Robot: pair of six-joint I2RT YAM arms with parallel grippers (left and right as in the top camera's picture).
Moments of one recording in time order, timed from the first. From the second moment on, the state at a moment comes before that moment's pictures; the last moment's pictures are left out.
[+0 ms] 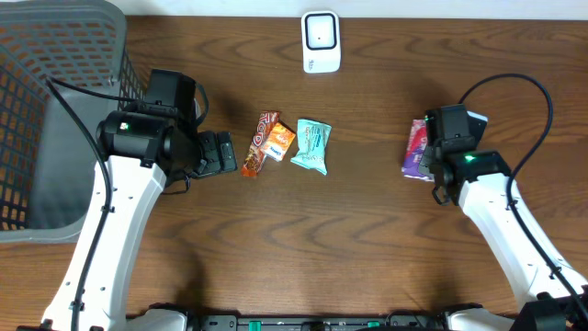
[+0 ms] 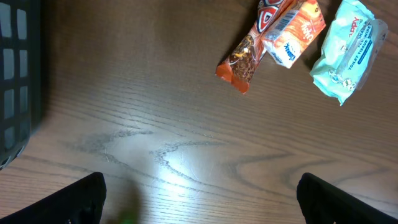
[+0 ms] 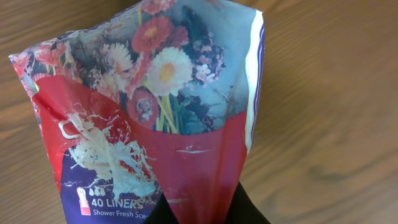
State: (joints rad) left arm -0.16 1.41 1.38 -1.27 0.07 -0.39; right arm 0.18 1.42 0.97 -0.71 0.50 0.50
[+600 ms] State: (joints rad) left arm -0.16 1.41 1.38 -1.27 0.07 -0.39; right arm 0.31 1.59 0.97 -0.67 0.76 0.49
